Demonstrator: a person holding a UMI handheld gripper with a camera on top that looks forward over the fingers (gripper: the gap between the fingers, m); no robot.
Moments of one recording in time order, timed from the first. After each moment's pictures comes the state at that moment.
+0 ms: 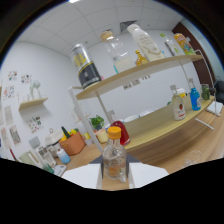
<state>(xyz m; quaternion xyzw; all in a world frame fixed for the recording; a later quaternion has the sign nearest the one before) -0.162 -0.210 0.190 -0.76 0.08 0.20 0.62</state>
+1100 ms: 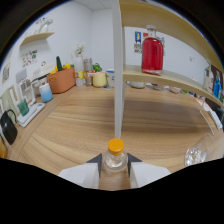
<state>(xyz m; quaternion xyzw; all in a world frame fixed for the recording) -0.208 -0.212 0.012 -0.89 -0.06 0.04 0.46</state>
